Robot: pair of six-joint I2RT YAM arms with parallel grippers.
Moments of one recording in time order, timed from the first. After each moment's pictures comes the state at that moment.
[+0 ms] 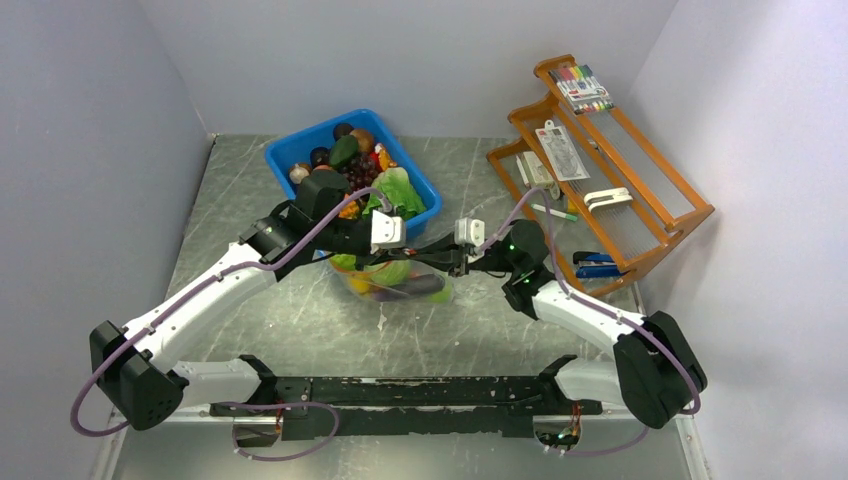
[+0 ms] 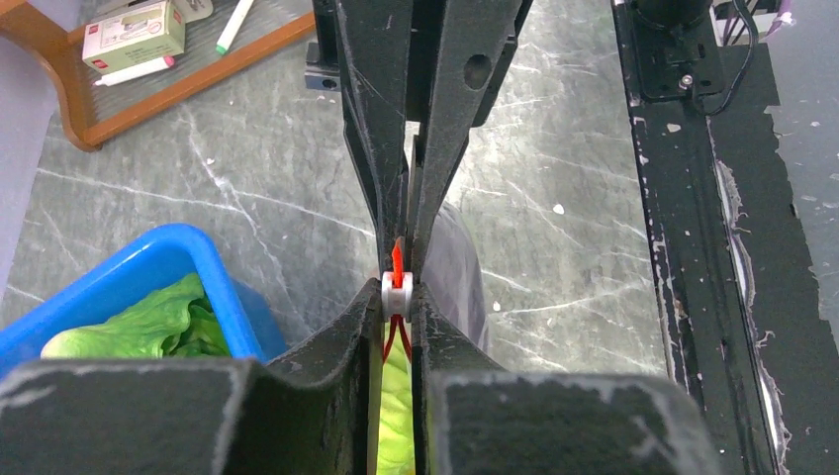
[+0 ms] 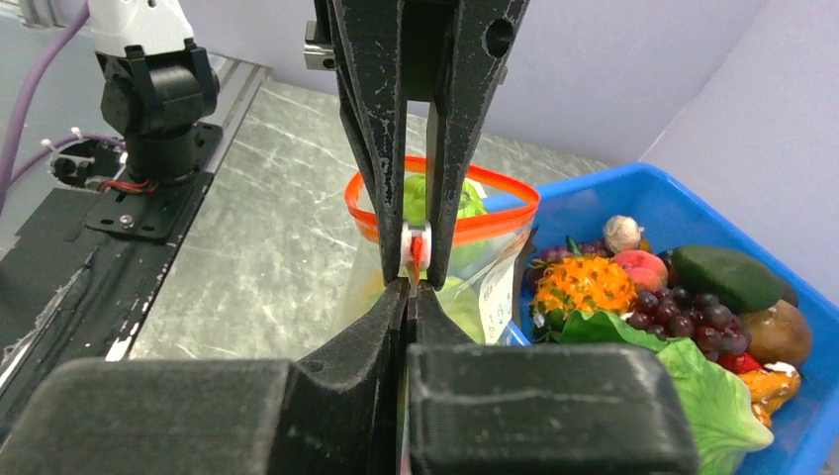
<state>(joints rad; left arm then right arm) -0.70 1.22 1.14 -0.46 0.72 0.62 0.58 1.23 0.56 0.85 -0.97 -0.16</state>
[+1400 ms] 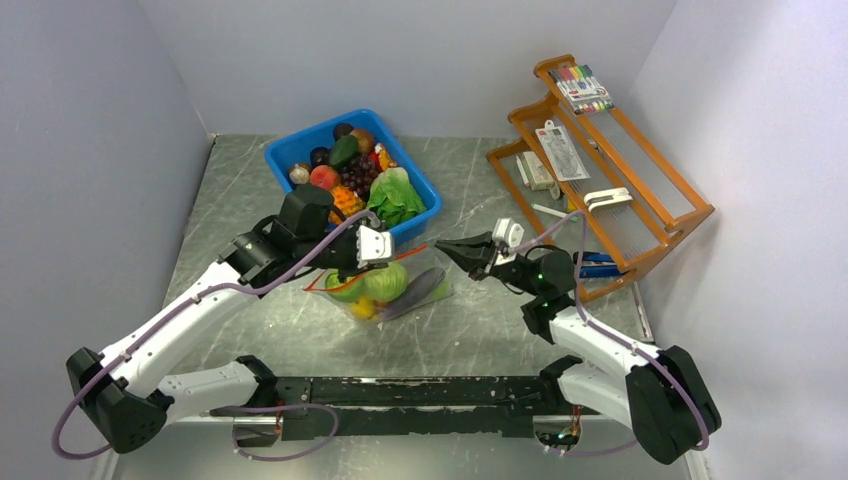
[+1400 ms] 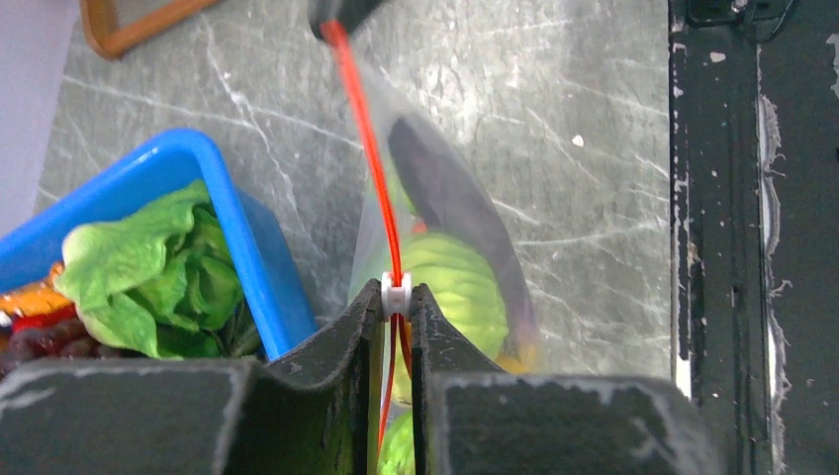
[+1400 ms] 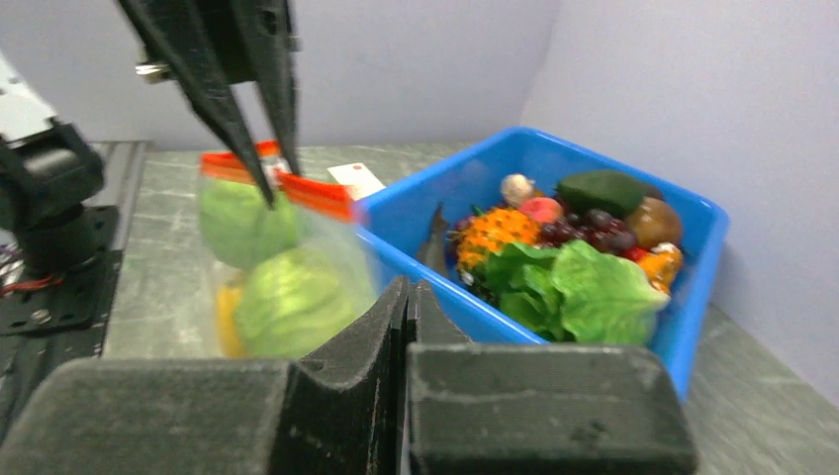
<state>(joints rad) -0.70 1.10 1.08 -0.56 0.57 0.65 0.49 1.05 0.35 1.04 -0.73 0.04</state>
